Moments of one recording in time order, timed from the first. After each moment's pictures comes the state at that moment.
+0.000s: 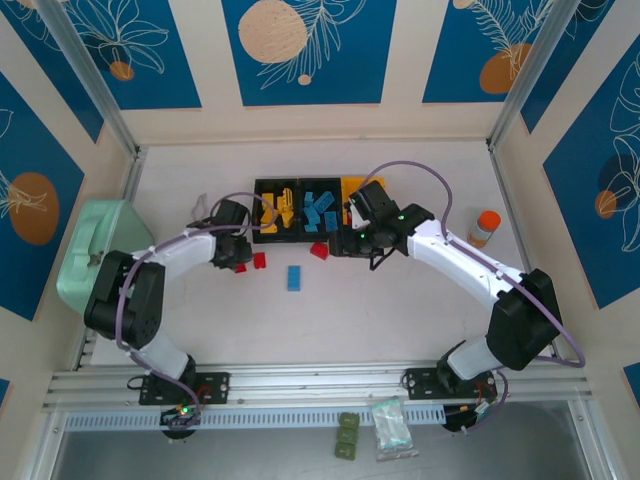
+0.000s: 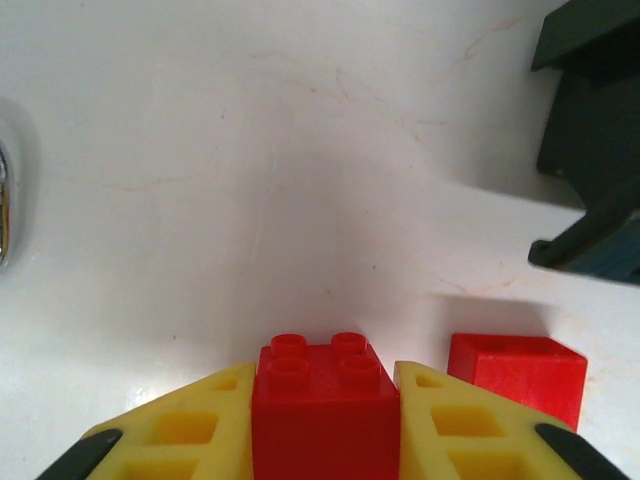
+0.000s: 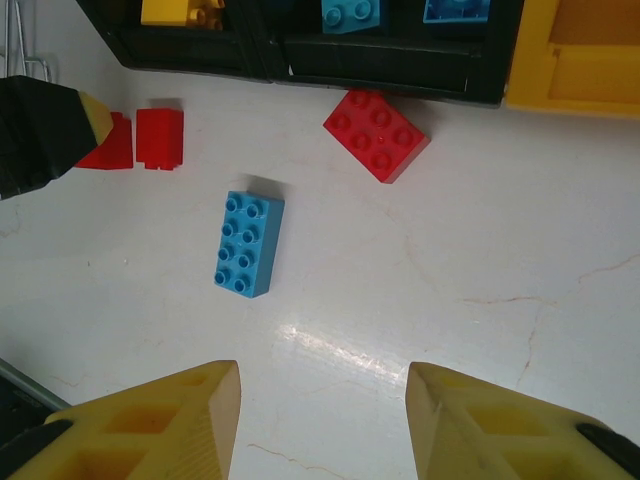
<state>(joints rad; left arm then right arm) -0.33 1.61 0.92 -0.52 -0.10 -0.57 0.62 1.46 1.18 -0.75 -0.21 0.55</state>
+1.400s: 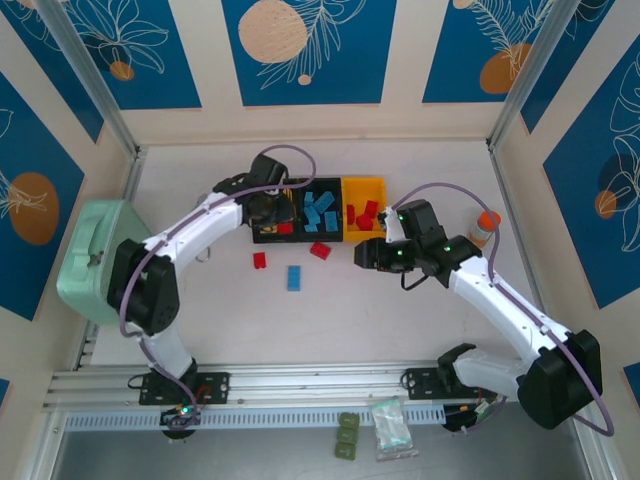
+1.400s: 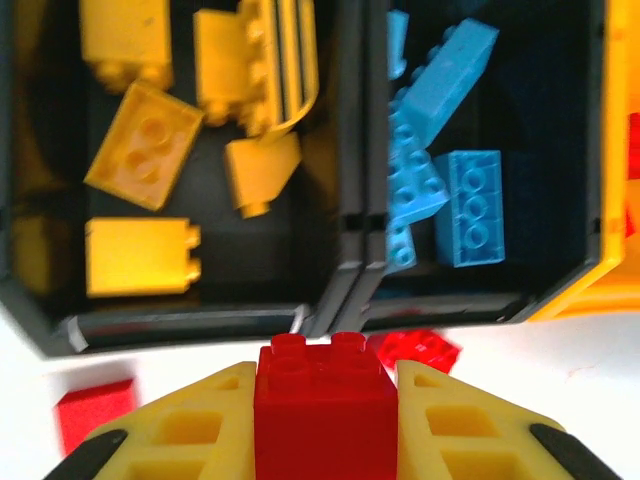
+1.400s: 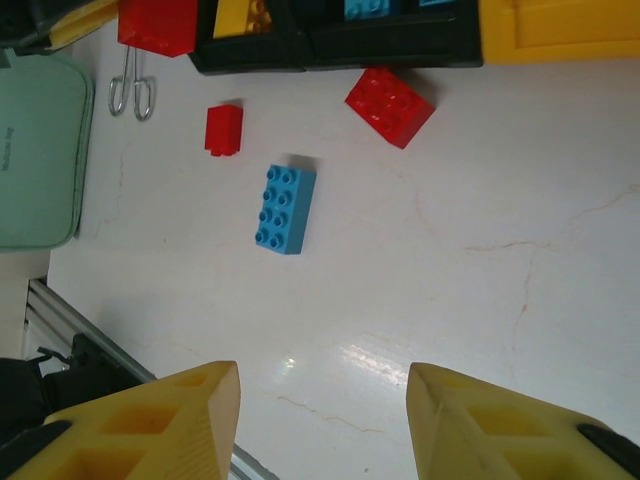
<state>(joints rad) -0.54 1.77 1.48 -0.72 0.03 -0.61 0.45 1.12 0.88 -0.63 -0.41 0.54</state>
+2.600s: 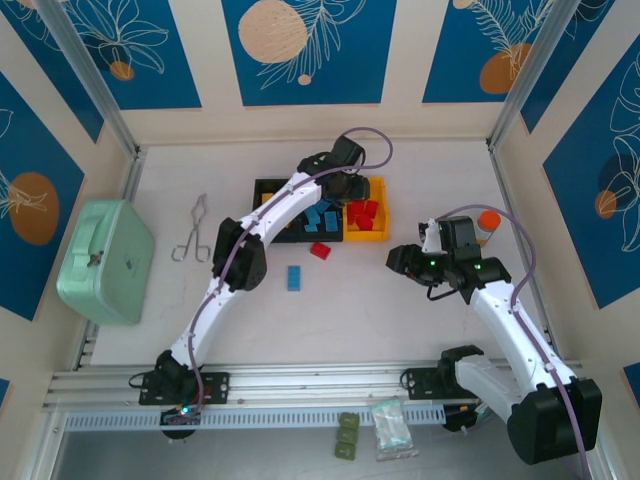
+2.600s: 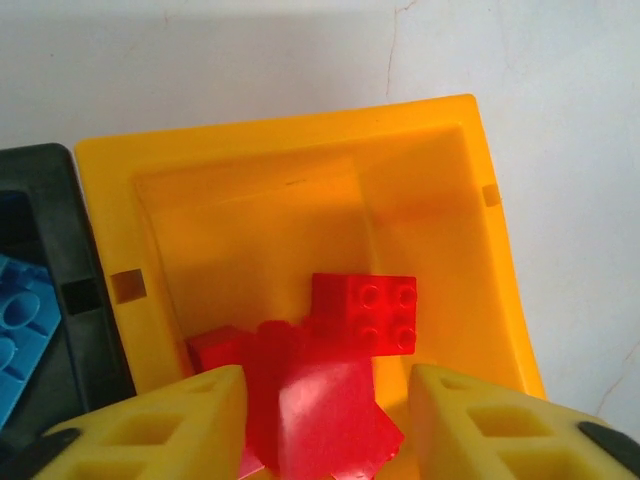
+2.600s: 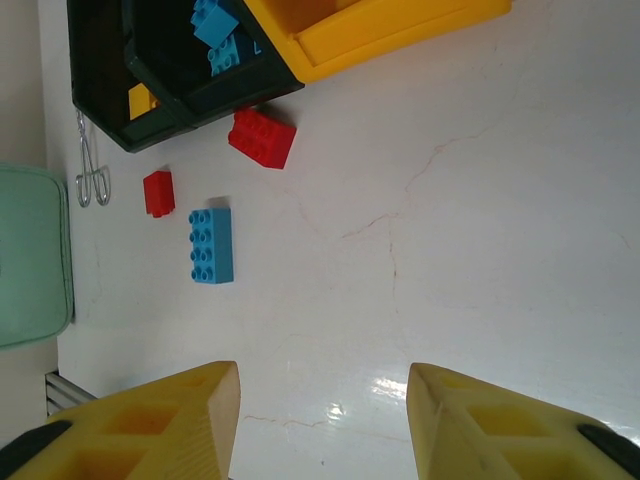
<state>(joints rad) -0.70 2.54 2.52 -0.88 0.08 -0.56 0.18 0.94 0.72 -0.69 -0.49 0.56</state>
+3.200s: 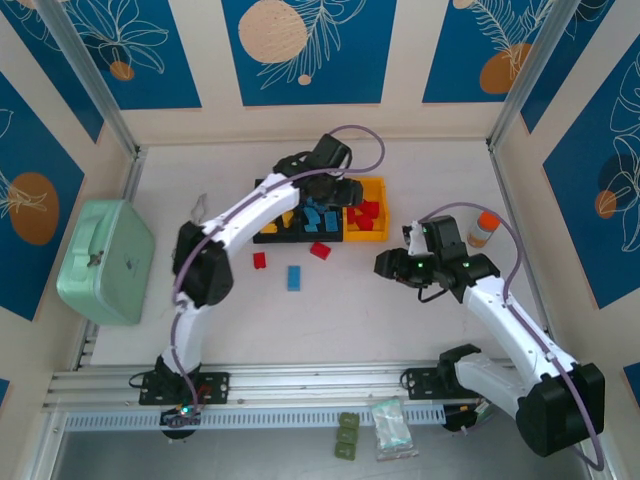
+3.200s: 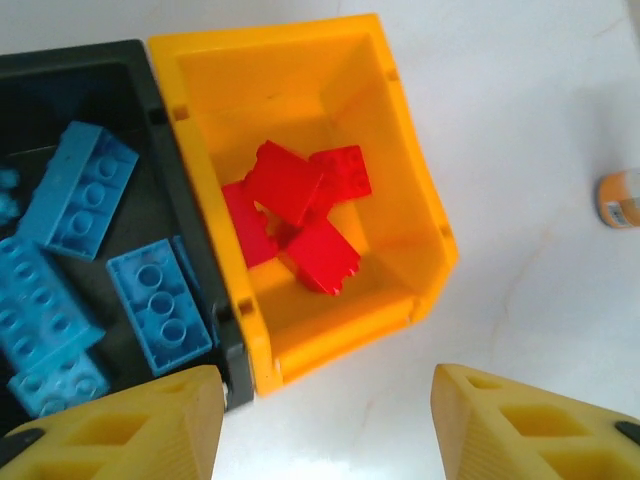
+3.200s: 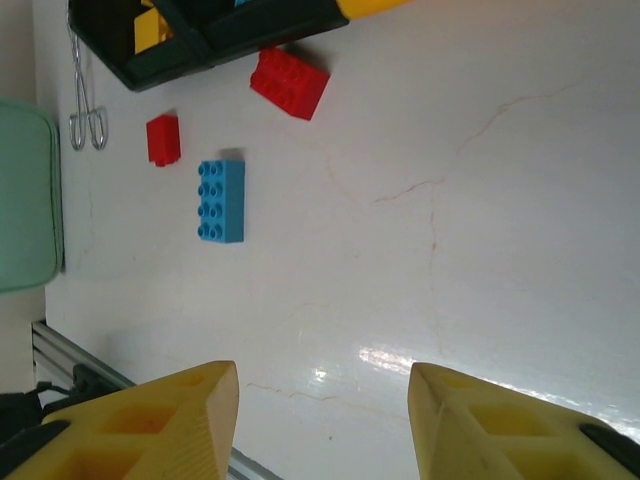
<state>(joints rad) -0.72 2.06 1.99 -0.81 0.09 -0.52 0.32 0.99 0.74 -0.67 -0.46 0.57</state>
